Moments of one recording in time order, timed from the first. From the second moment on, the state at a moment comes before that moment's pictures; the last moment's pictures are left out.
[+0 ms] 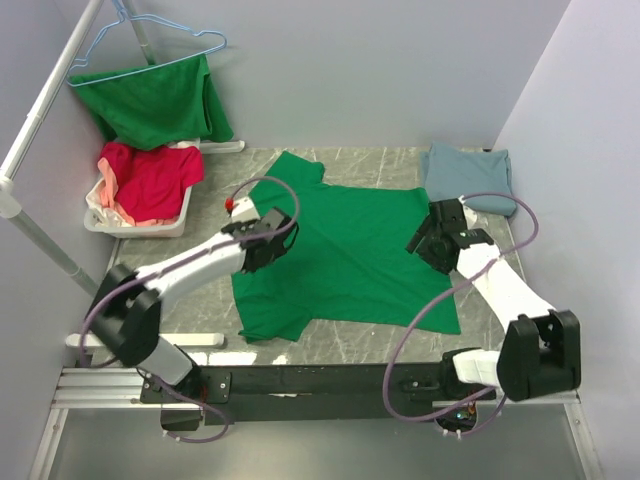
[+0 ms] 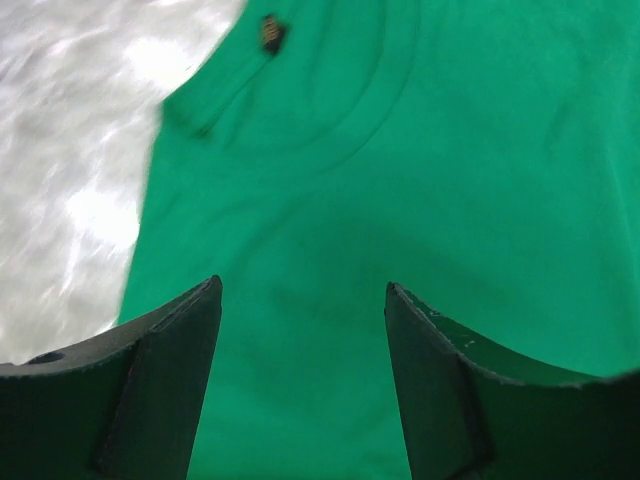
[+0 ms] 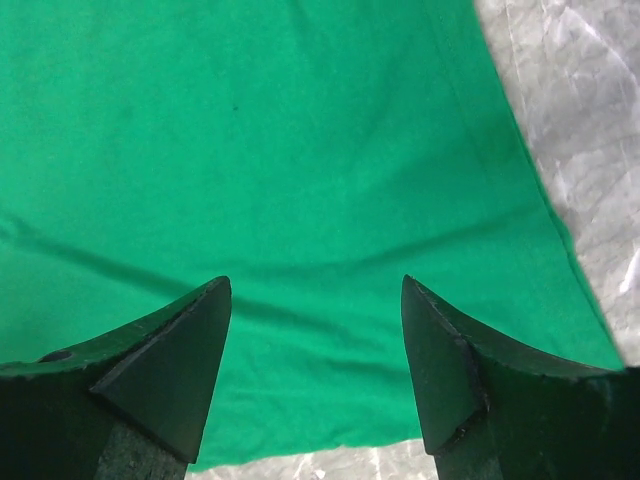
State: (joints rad) left arm -0.72 1.49 1.06 -0.72 -0.62 -1.14; right arm 0.16 1.25 0.86 -0.61 0.18 0.73
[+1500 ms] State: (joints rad) left arm -0.39 1.77 1.08 -0.60 -0.43 -0.97; right arm 0.18 1.82 1.15 -0.59 0.14 0.64
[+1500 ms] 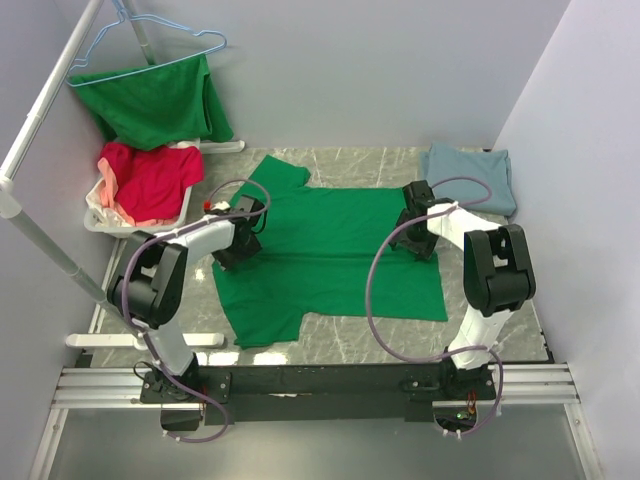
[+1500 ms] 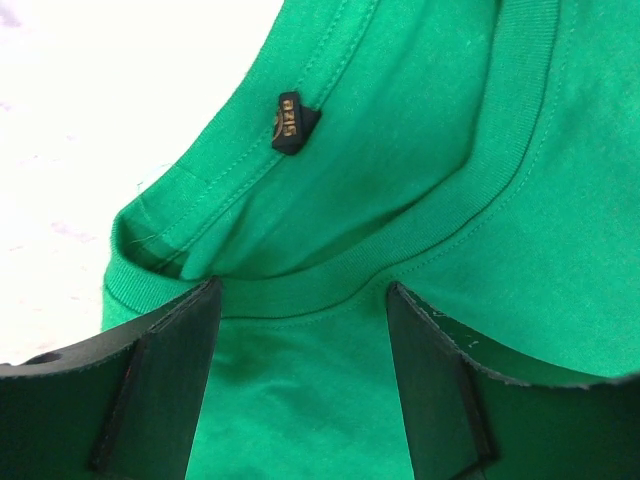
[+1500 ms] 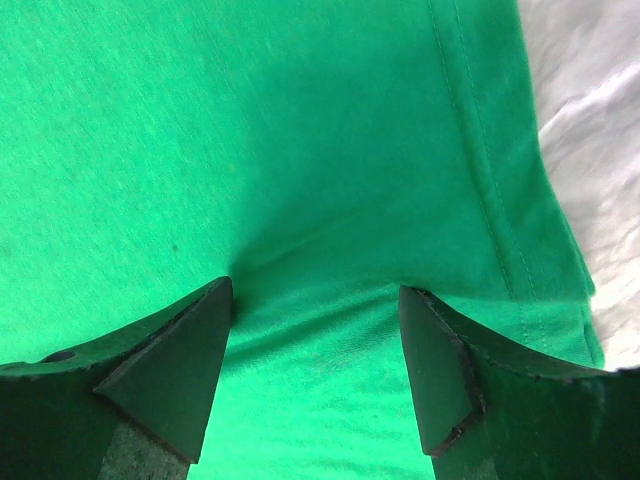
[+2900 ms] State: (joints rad) left arm -0.32 2.15 1.65 -0.76 -0.42 -0.87; right arm 0.19 2.19 1.71 -0.83 0.14 0.56
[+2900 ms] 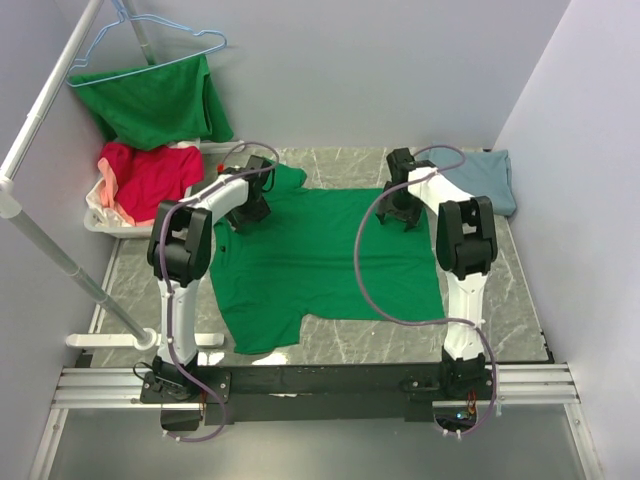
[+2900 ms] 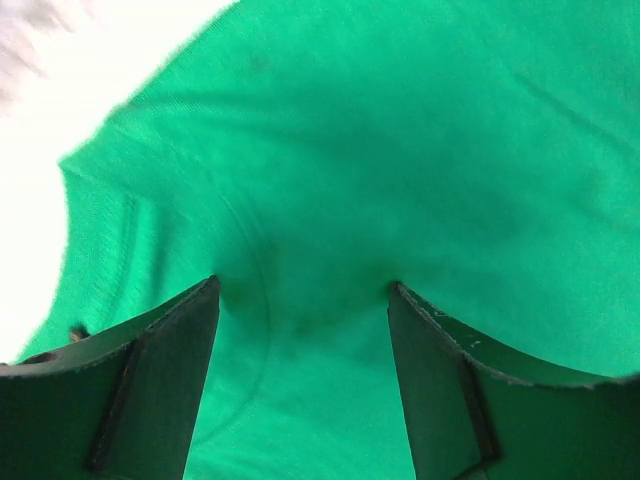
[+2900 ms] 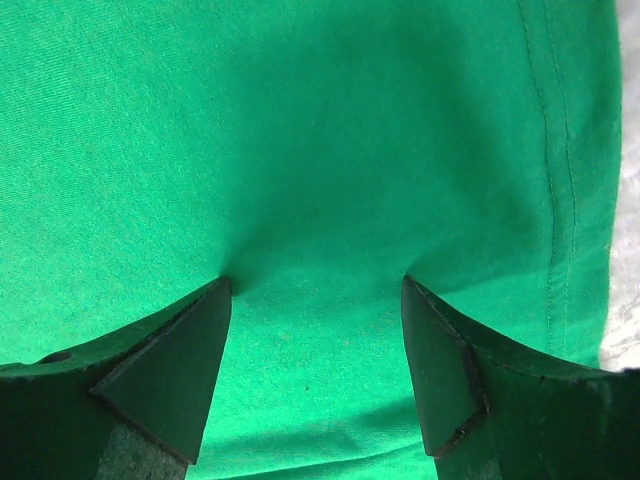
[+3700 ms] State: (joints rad) left arm -0.24 2.34 1.95 -0.83 -0.38 -0.83; right arm 0.15 2.45 2.18 -0.98 0.08 0.52
